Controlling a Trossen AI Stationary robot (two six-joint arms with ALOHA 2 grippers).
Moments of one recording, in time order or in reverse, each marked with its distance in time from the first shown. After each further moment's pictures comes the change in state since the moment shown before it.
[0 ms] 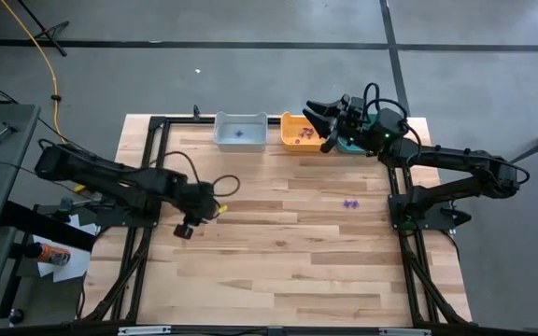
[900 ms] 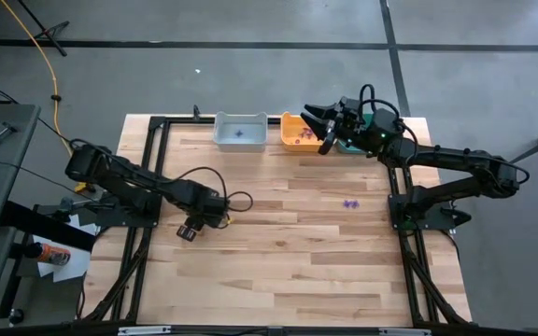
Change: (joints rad) left arm -0.008 0.346 0.004 -0.013 -0.076 0.133; right arm 0.000 0.003 0.000 -0.067 0.002 -0.011
